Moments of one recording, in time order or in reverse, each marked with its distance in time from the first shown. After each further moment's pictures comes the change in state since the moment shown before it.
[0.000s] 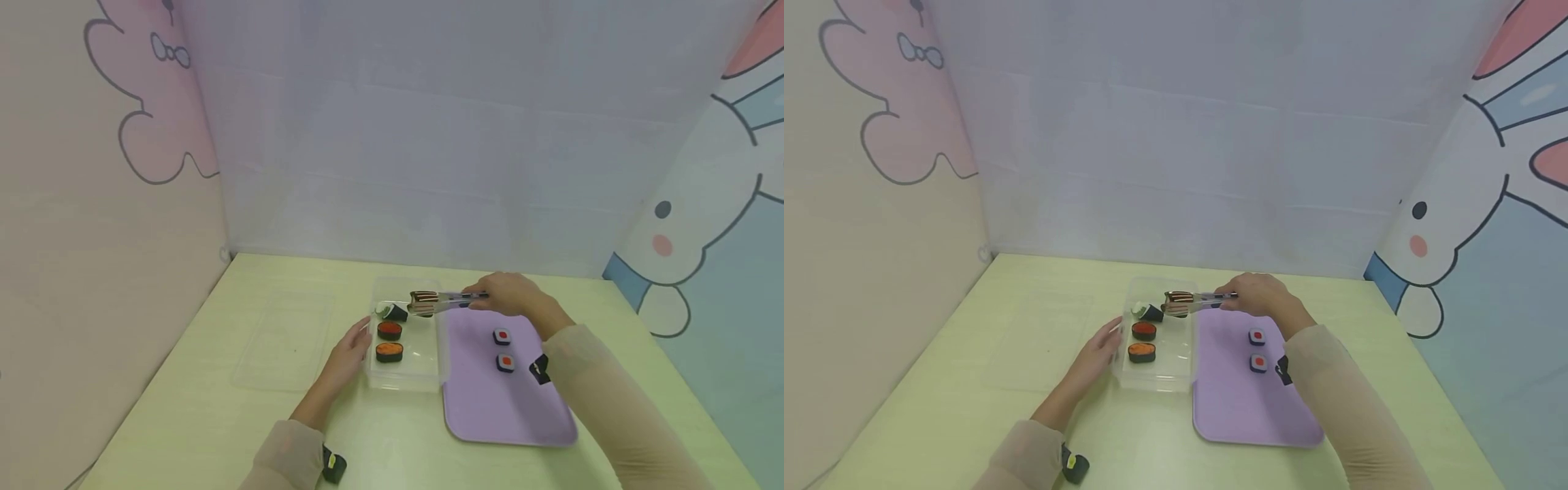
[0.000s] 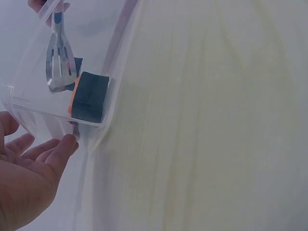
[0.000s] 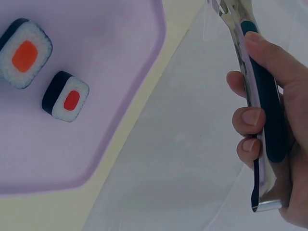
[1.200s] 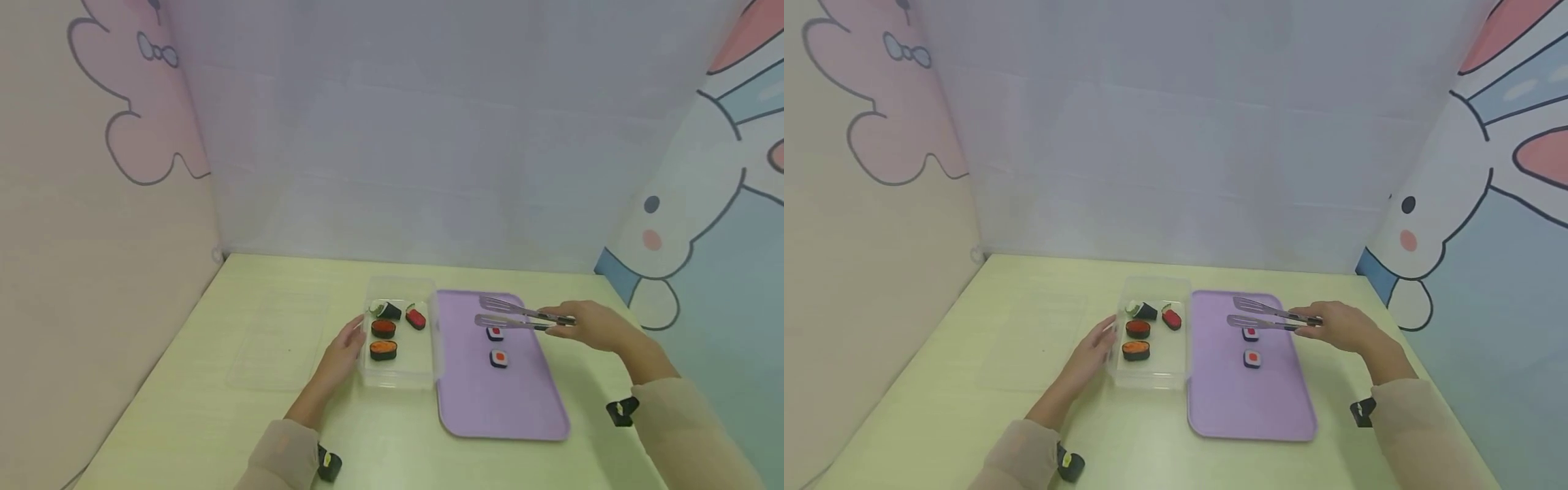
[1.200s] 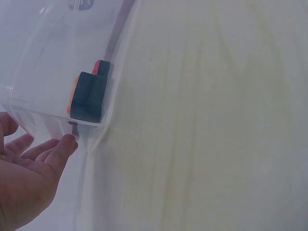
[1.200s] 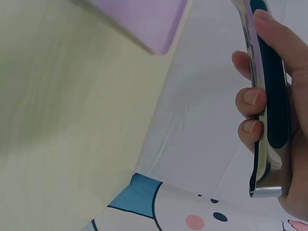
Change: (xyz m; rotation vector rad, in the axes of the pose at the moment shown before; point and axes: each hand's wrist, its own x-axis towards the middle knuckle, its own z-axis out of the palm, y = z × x) left_hand -0.001 0.004 -0.002 0.037 -0.005 -0.009; right_hand -0.125 0.074 0.027 0.185 0.094 0.192
